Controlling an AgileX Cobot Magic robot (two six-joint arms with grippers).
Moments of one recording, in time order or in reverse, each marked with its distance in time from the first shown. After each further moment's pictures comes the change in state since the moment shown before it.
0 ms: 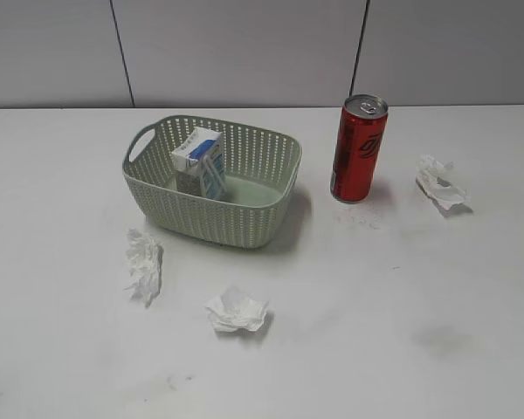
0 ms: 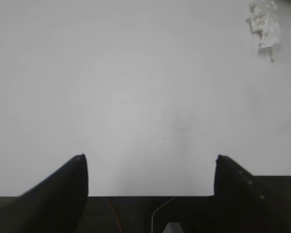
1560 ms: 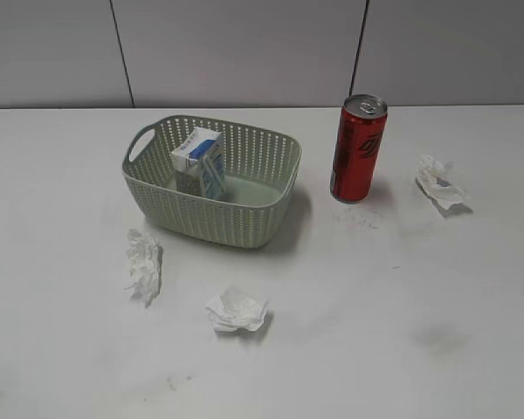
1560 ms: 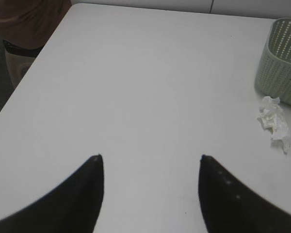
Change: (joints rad) left arm 0.135 -0.460 0.099 0.034 -0.100 0.000; right arm 0.000 0.000 0.000 0.001 0.000 0.000
